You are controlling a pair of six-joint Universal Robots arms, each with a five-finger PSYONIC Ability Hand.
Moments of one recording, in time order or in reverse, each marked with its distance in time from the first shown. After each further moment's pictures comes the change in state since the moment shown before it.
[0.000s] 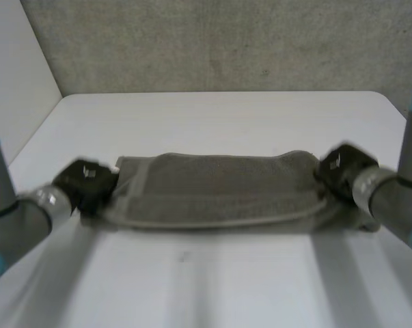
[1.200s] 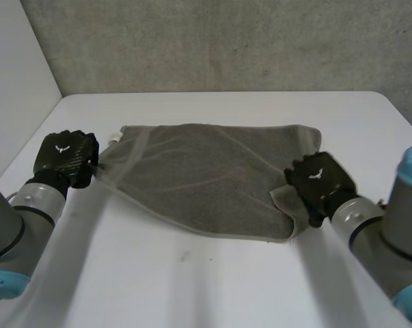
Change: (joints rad) left arm 0.023 0.092 -0.273 0.580 -0.088 -0.400; right arm 0.044 -0.104 0.322 -0.406 -0.098 0.336; left_hand 0.006 0.000 0.004 0.000 0.000; right_hand -0.598 -0.764 -0.792 -0.813 -0.790
